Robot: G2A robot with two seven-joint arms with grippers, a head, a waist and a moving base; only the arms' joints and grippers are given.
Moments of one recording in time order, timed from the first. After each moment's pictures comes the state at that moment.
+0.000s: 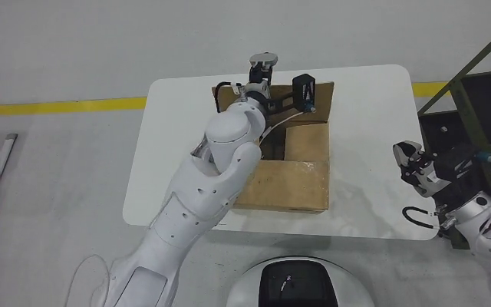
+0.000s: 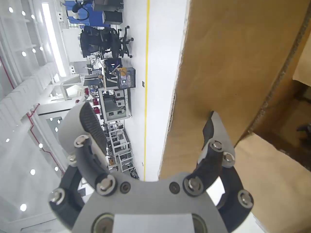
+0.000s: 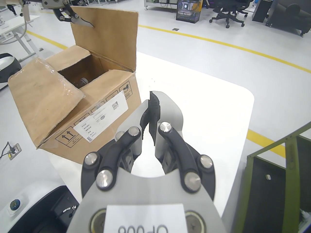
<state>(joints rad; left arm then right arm) 0.37 -1.44 -0.80 -1.43 2.19 -0.60 -0.55 -1.63 -1.08 1.82 -2.05 -0.97 -0.45 0.19</state>
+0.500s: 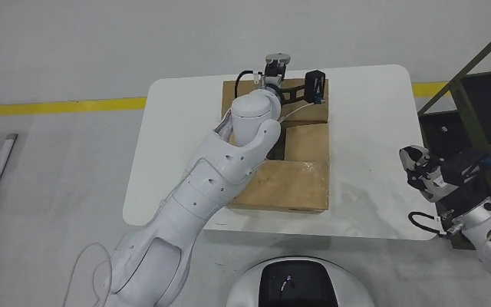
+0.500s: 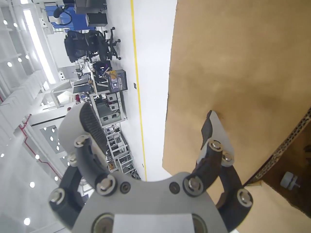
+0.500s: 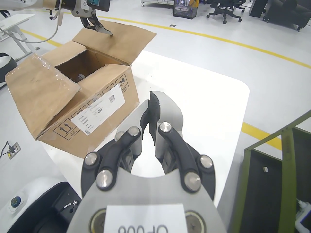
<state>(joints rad) 0.21 -1.55 -0.65 -1.04 2.13 -0.51 -0.48 -1.68 -1.08 1.86 -2.06 -0.96 -0.46 0.19</state>
